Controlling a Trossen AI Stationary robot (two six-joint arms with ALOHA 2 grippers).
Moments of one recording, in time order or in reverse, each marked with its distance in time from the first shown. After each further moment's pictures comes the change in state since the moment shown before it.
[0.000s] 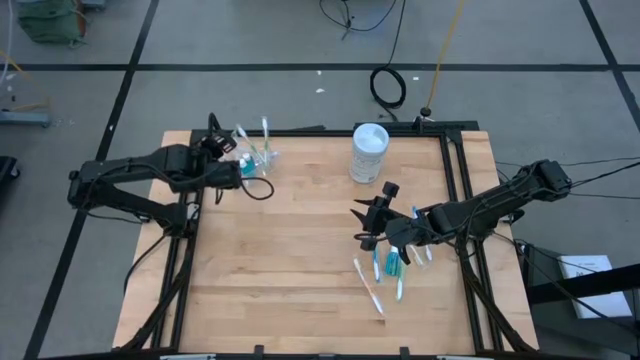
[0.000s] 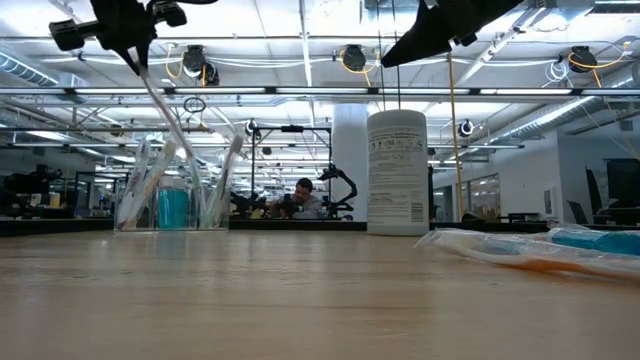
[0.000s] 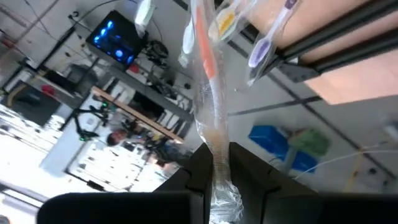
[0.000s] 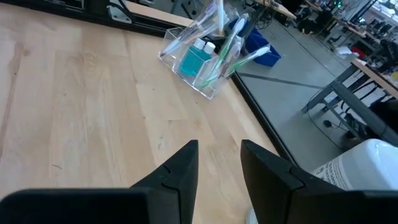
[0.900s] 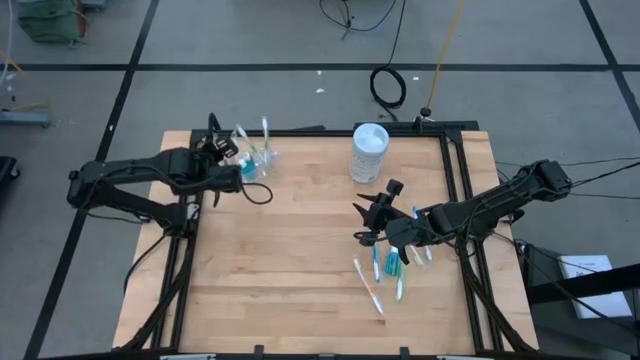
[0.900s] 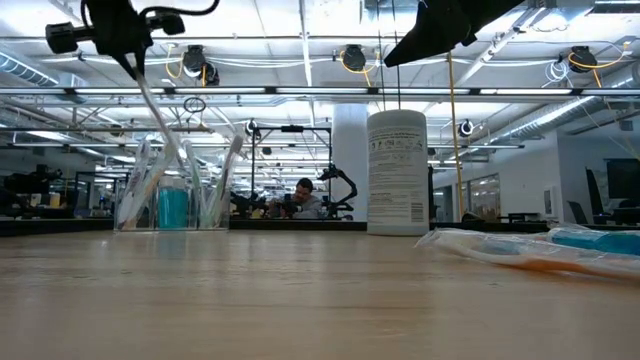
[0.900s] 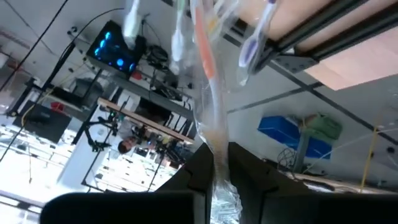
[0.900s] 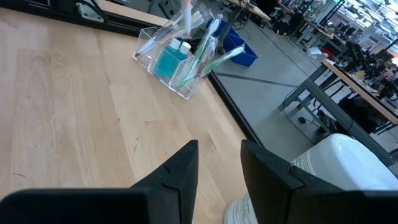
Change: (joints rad) left arm -0.014 -0.003 -0.036 -0.001 -0.010 0.088; right arm 0.003 0.000 0.000 0.000 0.101 -0.008
